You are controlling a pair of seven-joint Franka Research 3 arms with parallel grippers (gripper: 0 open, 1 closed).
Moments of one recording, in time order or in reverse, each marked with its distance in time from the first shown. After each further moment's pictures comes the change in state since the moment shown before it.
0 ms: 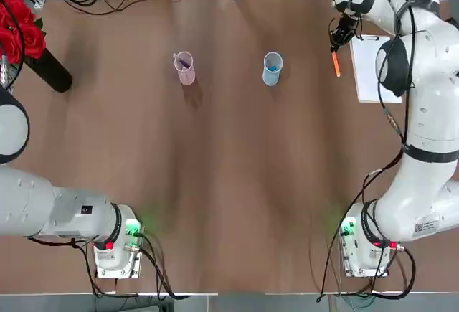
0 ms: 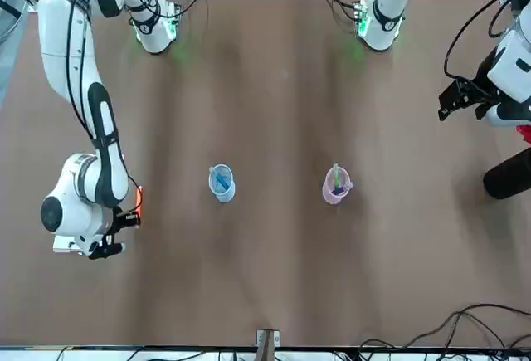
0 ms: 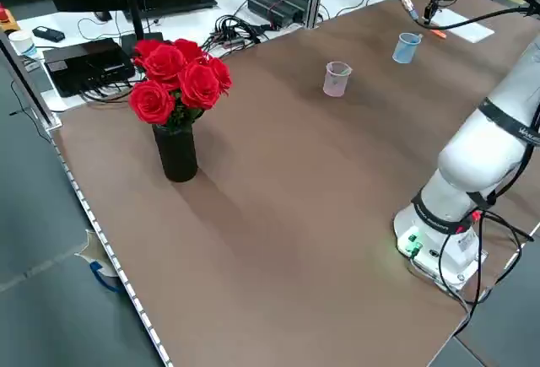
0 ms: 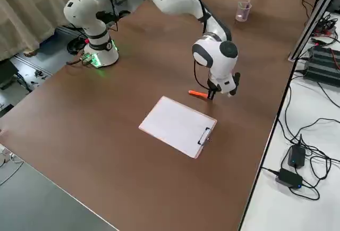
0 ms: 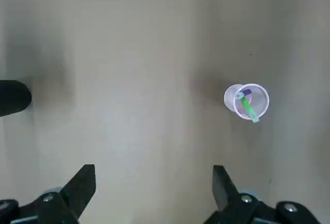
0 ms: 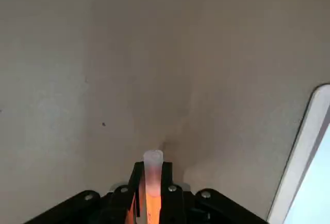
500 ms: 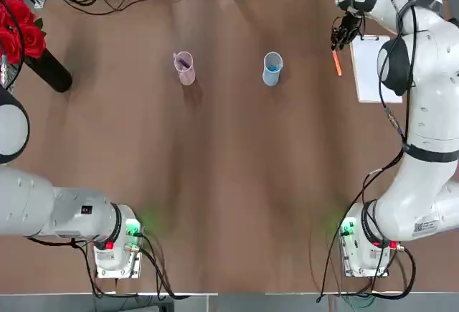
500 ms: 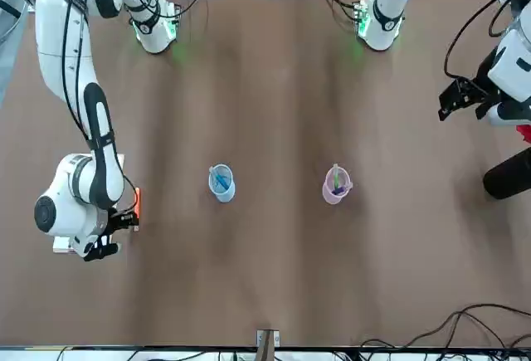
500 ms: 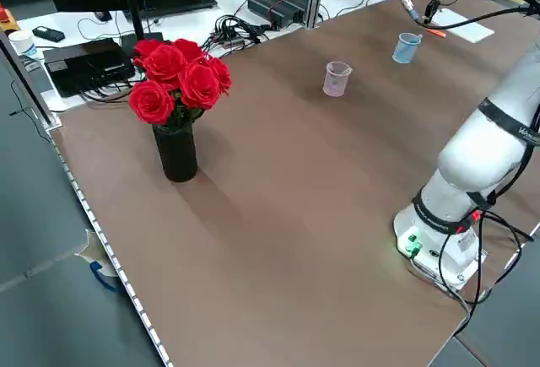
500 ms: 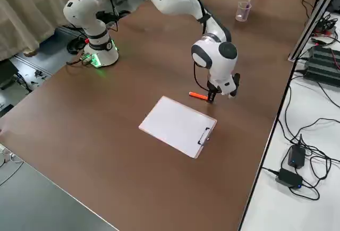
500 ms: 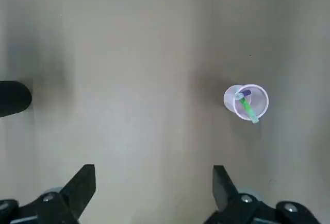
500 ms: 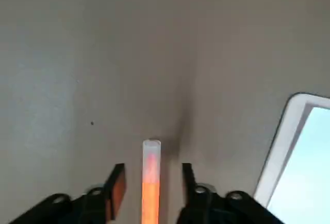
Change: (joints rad) left arm 0.000 0.000 0.000 0.004 0.000 0.000 0.000; right arm -0.011 0.000 -0.011 0.010 0.000 0.000 -0.050
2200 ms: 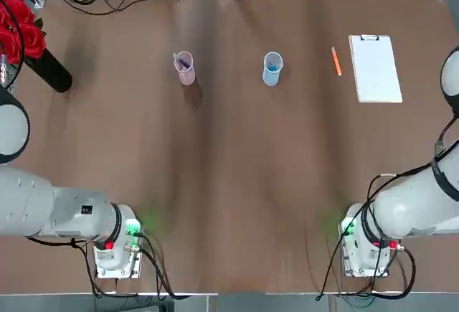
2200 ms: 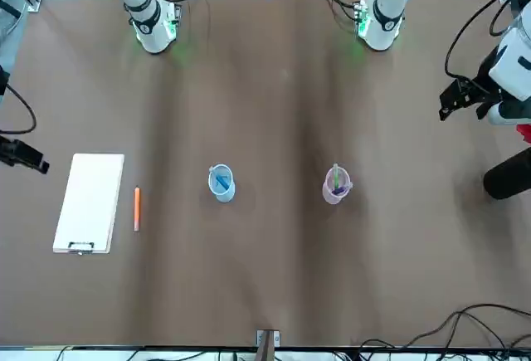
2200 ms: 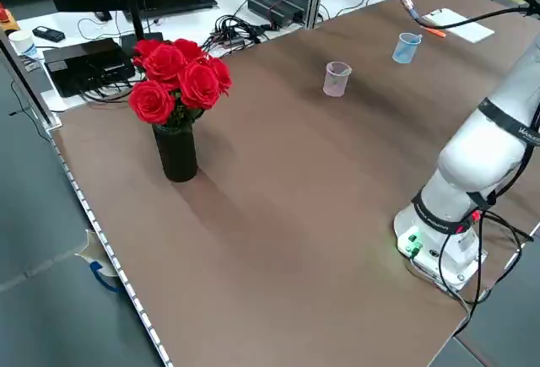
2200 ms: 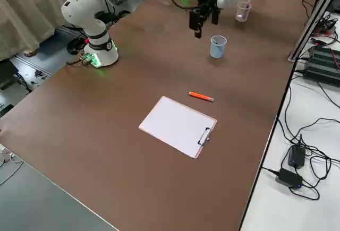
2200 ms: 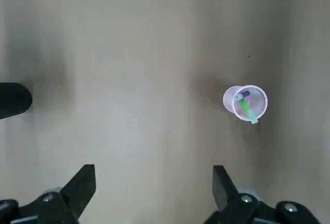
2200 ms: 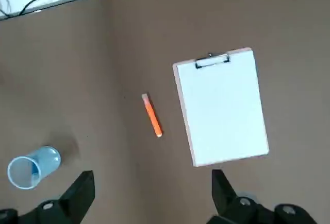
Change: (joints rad) left arm 0.000 0.001 -0.001 0.006 0.000 -0.001 0.003; right arm -0.190 -0.560 0.167 0.171 -0.314 -0.519 0.553
